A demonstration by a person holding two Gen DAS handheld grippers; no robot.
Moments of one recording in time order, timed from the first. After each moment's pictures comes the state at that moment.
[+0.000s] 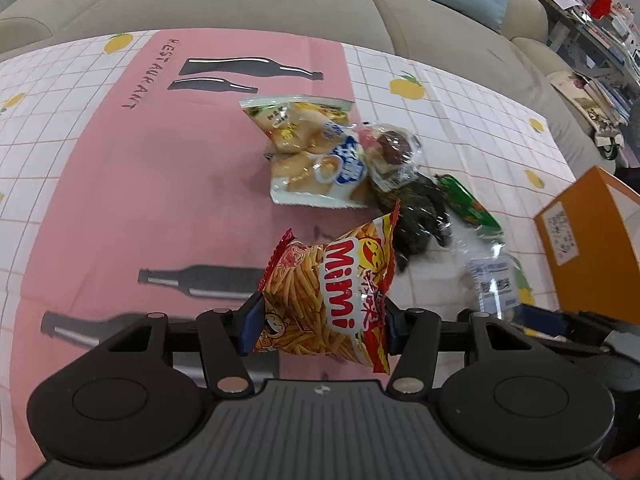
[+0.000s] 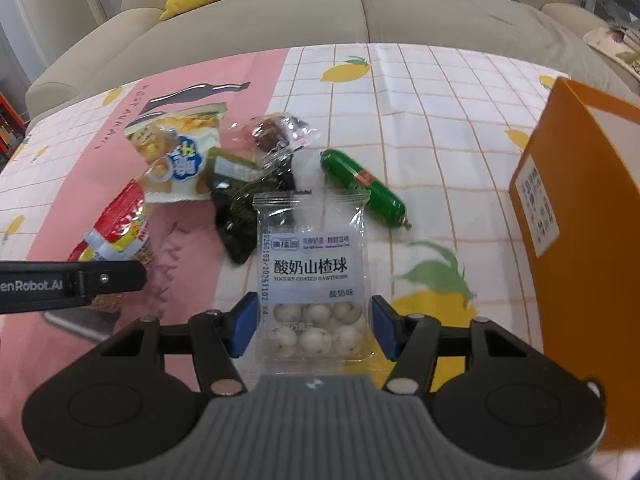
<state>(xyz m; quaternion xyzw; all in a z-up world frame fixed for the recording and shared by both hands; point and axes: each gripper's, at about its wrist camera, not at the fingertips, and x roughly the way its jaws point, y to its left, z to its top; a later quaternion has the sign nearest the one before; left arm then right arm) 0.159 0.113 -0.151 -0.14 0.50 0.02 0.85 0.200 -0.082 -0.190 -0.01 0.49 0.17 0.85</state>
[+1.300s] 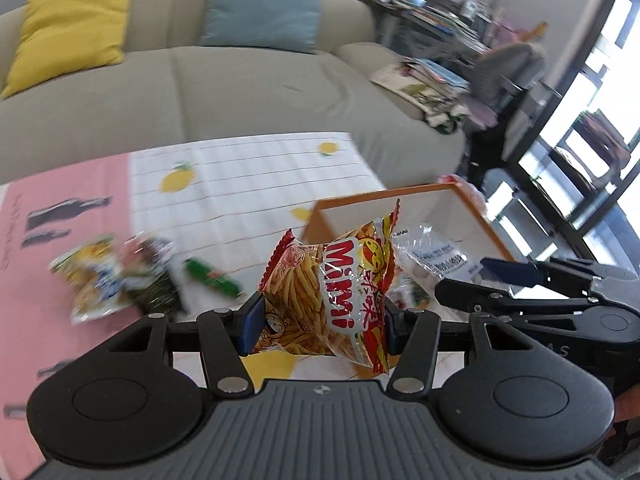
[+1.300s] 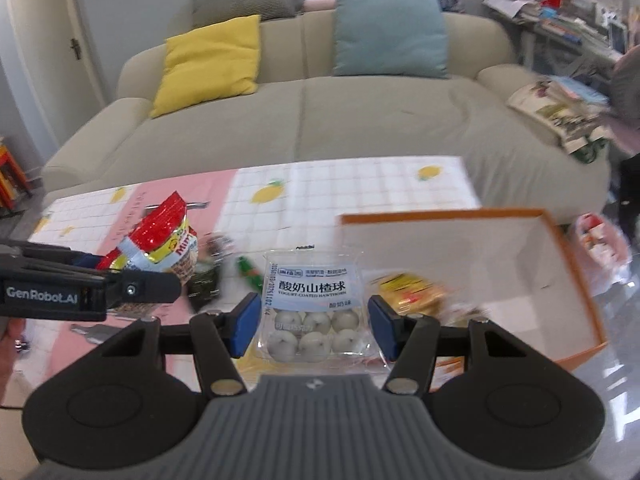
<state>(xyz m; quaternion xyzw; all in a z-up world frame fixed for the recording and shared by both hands) 0.160 -0.058 0.001 -0.07 0.44 -0.17 0.88 0.153 -0.256 -0.016 -0.02 0.39 0.13 0.91</state>
